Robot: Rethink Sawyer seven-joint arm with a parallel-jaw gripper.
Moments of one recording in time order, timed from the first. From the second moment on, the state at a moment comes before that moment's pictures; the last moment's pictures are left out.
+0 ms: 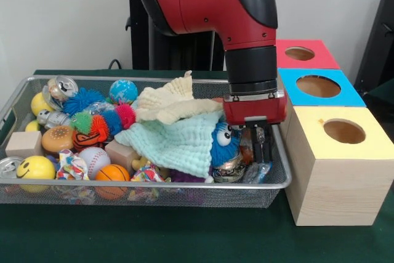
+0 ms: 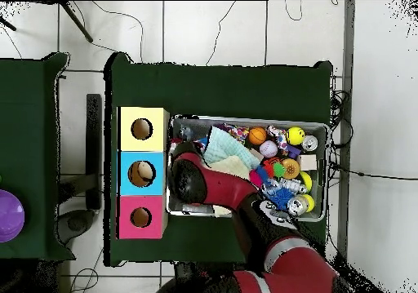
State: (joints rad) arm -0.36 -0.48 0.27 1.87 0.01 -0.23 1.66
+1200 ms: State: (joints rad) arm -0.34 -0.48 0.25 1.89 0.01 -0.23 1.66
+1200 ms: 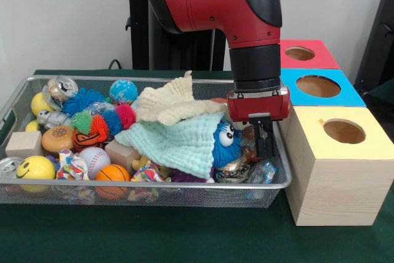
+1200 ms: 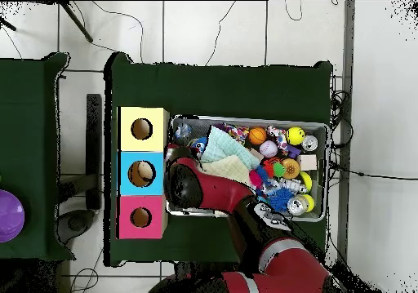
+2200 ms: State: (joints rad) arm -0.33 -0.48 0.23 1.89 0.01 -0.23 1.66
